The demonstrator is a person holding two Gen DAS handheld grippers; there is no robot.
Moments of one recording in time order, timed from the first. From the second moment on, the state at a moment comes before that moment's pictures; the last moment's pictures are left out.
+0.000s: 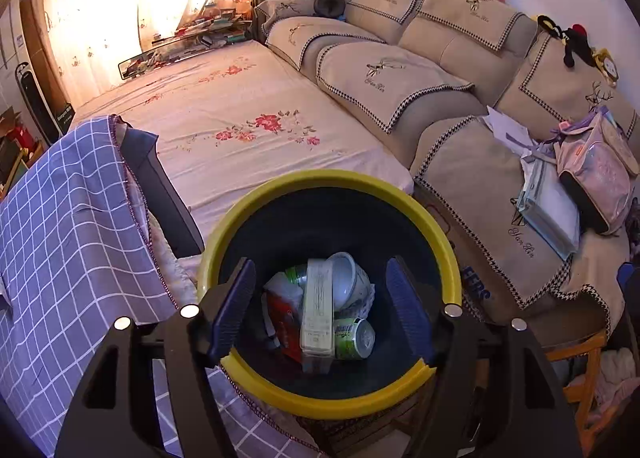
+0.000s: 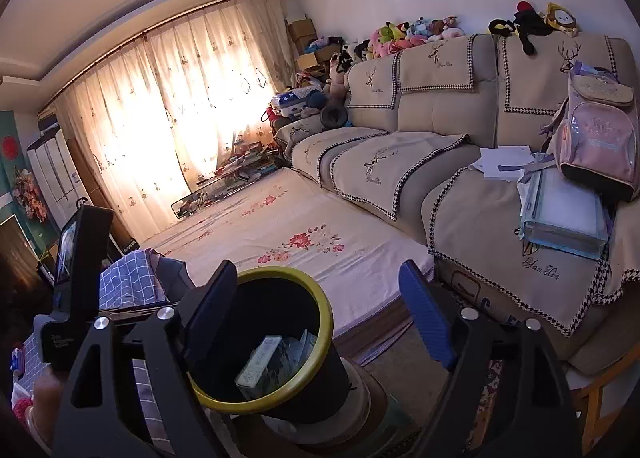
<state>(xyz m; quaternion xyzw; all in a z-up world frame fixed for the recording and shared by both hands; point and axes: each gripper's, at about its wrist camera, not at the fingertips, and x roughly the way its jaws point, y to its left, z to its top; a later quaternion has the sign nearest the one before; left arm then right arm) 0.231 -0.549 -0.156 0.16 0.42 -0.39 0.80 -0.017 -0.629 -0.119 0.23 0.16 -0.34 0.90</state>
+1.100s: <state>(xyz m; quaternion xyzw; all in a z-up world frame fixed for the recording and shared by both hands) 0.286 -0.035 -0.113 -0.04 0.25 -0.18 0.95 0.148 -0.388 -0.105 0.09 0.30 0.04 0.95</state>
